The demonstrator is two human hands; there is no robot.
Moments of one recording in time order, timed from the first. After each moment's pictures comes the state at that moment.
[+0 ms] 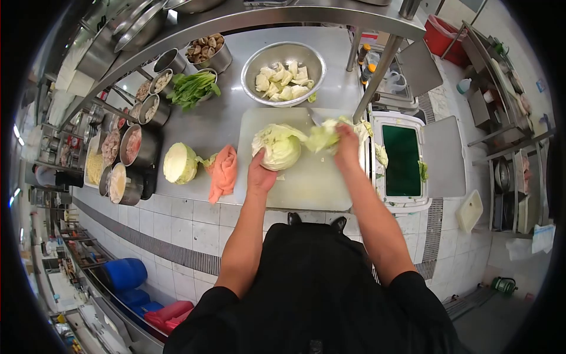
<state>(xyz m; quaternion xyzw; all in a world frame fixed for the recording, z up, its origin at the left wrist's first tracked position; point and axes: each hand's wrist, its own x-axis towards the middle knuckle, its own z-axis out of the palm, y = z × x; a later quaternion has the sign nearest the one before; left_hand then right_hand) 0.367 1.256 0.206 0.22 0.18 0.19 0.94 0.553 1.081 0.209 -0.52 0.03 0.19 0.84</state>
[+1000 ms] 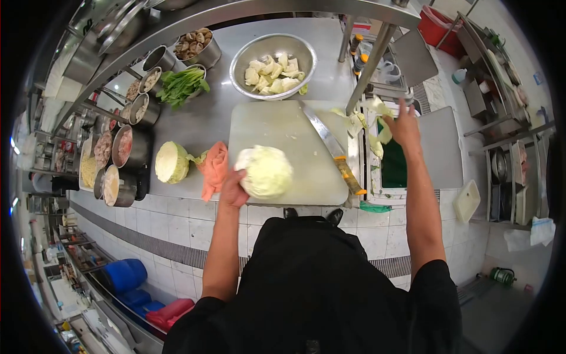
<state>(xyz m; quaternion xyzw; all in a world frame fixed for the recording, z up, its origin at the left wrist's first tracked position) 0.298 1.267 0.248 0.36 0.19 0.10 0.91 0.648 0.932 0.288 -0.98 -0.14 -0.14 0.08</state>
